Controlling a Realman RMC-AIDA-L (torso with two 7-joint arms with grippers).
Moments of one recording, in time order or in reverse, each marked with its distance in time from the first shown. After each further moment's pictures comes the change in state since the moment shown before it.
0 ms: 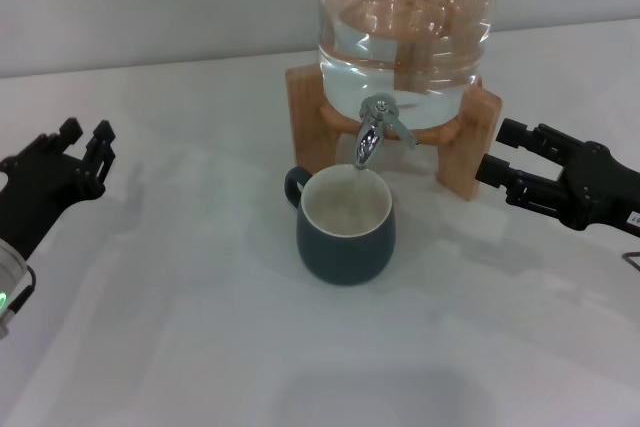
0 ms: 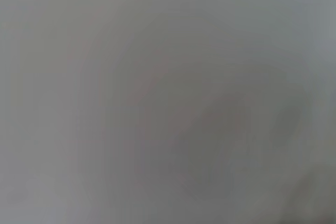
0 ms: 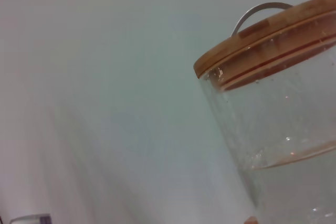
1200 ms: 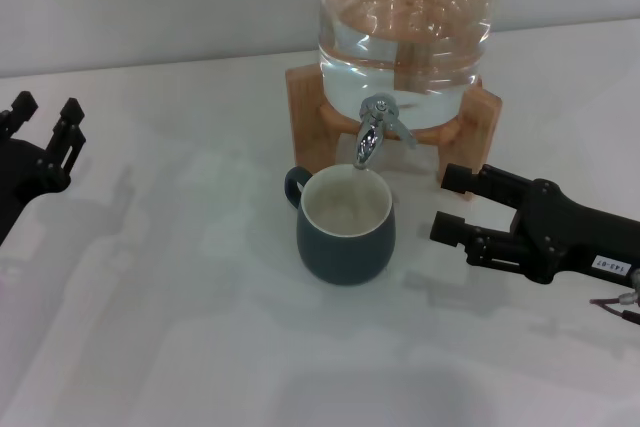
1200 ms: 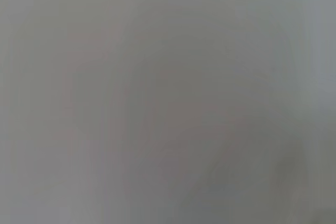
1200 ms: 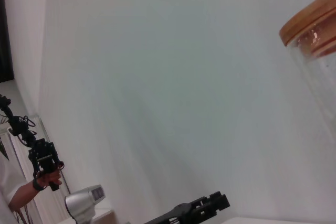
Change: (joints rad) left arm 0.135 -0.004 -0.042 -0.160 0.039 -0.083 0.110; right arm 0.011 0.017 -0.106 -0.010 -0.015 0.077 0.005
